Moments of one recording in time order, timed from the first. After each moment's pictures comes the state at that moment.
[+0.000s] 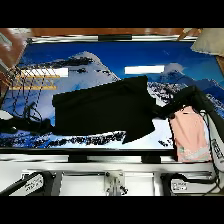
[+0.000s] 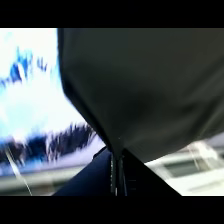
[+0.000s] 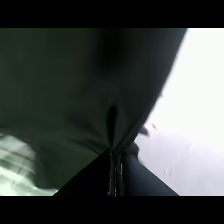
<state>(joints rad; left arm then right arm) 0.36 -1.13 0.75 0.99 -1.21 -1.22 -0.11 -1.48 1.12 2.09 -1.28 -1.80</state>
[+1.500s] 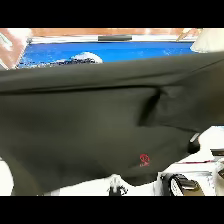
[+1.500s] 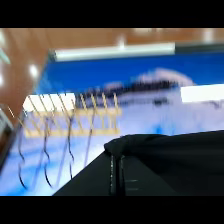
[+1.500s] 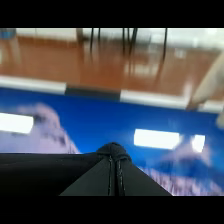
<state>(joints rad) 0.36 -0.55 1.70 1.29 -1.49 -1.31 -0.11 -0.70 1.84 1.81 -1.43 -1.70</state>
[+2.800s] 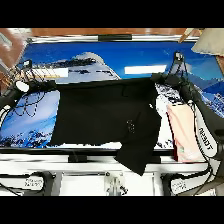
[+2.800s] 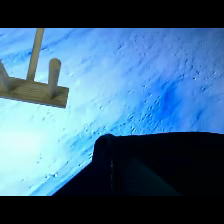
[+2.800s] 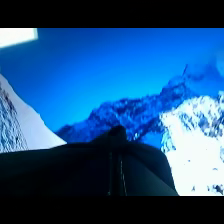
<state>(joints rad) 0.12 -1.55 1.19 1.08 -0.48 -1.29 0.01 -1.67 1.31 2.06 -0.37 -1.78</state>
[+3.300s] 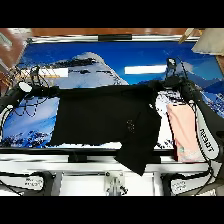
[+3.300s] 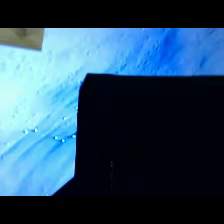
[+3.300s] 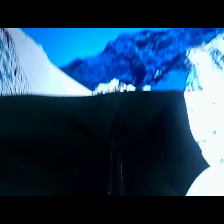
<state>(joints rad) 0.12 -1.58 1.20 1.08 -0.68 -1.29 0.01 -1.64 1.31 1.97 -0.65 -1.76</state>
